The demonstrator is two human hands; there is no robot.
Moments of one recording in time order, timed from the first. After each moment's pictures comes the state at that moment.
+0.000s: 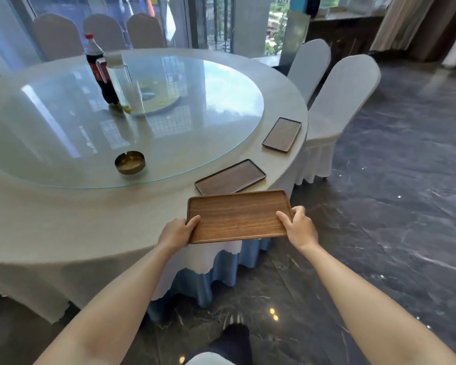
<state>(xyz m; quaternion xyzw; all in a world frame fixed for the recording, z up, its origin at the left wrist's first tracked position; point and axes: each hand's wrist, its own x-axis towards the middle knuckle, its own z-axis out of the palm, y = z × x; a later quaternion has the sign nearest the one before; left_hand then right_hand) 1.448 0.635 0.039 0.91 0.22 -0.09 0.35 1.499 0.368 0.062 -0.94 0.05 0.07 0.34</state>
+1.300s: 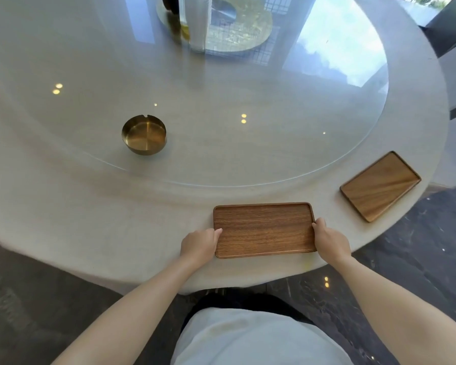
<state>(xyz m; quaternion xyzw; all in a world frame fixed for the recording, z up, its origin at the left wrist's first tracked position) 1.628 0.657 -0.055 0.88 0.33 -0.18 0.31 1.824 0.435 -0.029 -0.95 -0.24 0.20 -0.06</state>
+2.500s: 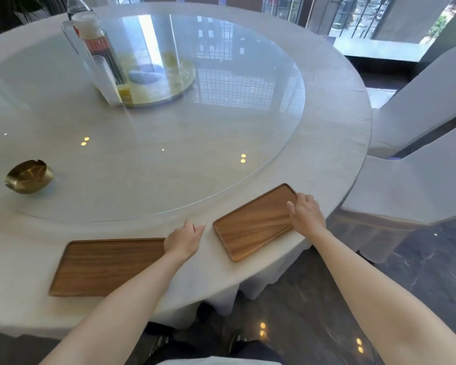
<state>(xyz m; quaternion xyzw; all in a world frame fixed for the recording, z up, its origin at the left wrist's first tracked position) 1.907 0.462 -0.004 0.82 0.50 -0.10 0.27 2.123 0.294 0.023 -0.94 -0.26 0.19 0.15</state>
